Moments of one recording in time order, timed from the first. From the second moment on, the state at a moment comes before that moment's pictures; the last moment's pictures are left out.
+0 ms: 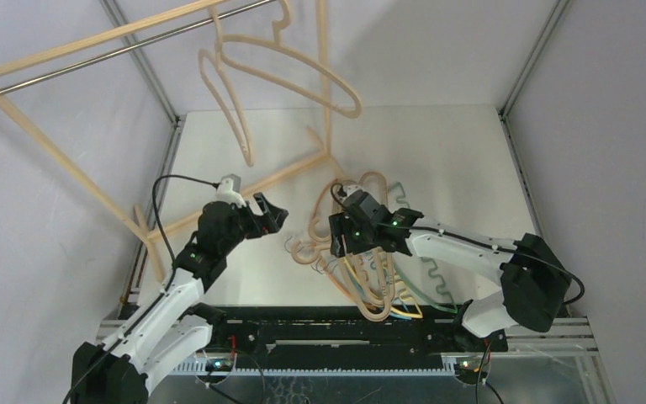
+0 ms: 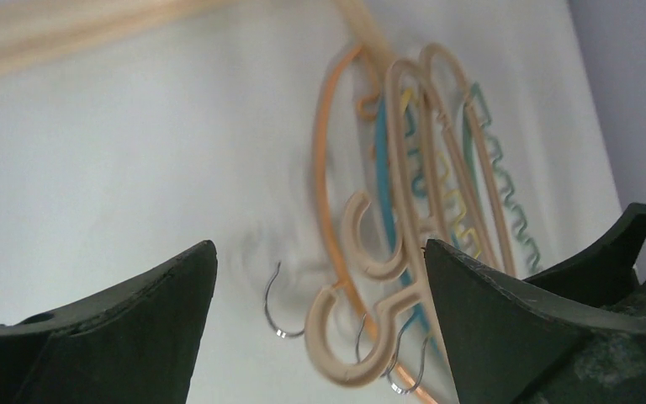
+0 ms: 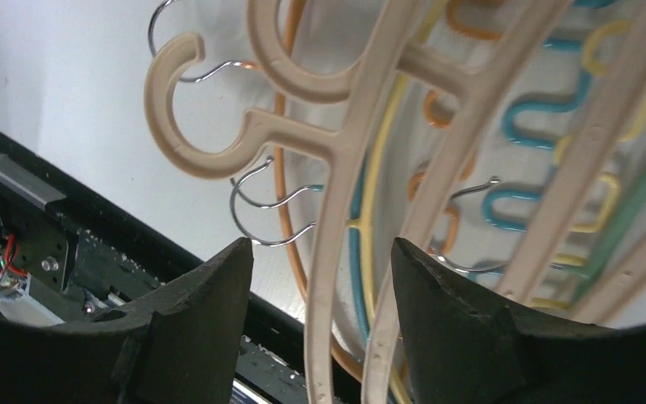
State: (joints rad) left arm -0.37 0.83 0.51 -0.04 0.06 -0.57; right arm 0.87 1.43 0.97 -0.46 0.01 0.56
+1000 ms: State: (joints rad) left arm -0.40 0.46 0.33 -0.20 0.10 -0.61; right arm 0.94 1.63 0.98 -0.42 0.09 0.60
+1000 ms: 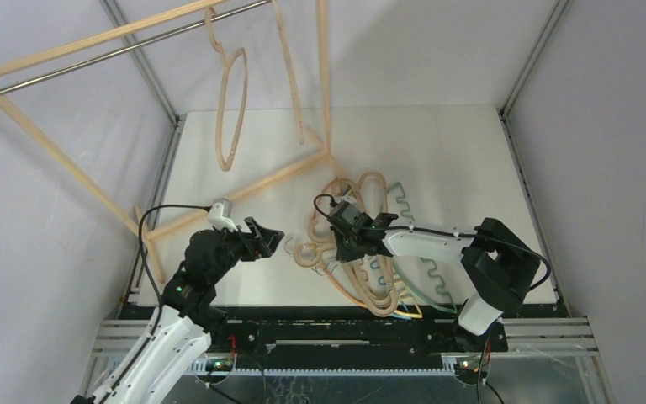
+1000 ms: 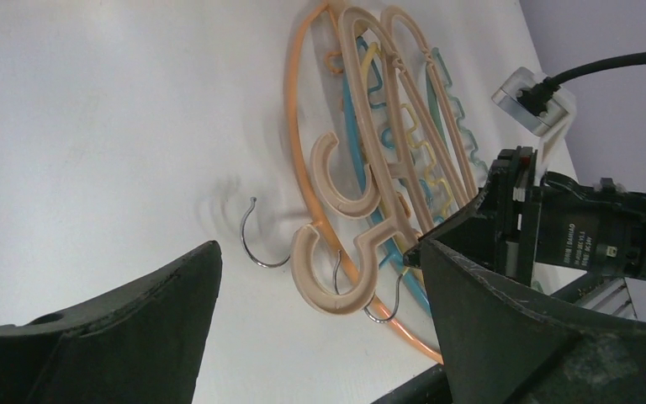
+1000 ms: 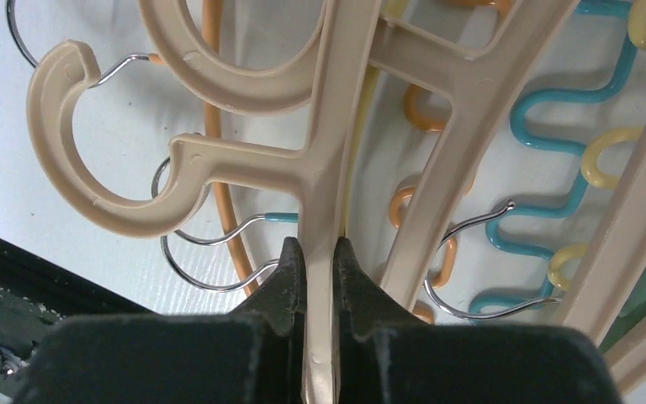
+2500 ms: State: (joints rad) left arm -0.77 0.78 0.26 0.34 0.07 -0.66; right arm 0.82 1.46 1.13 0.00 0.06 0.92
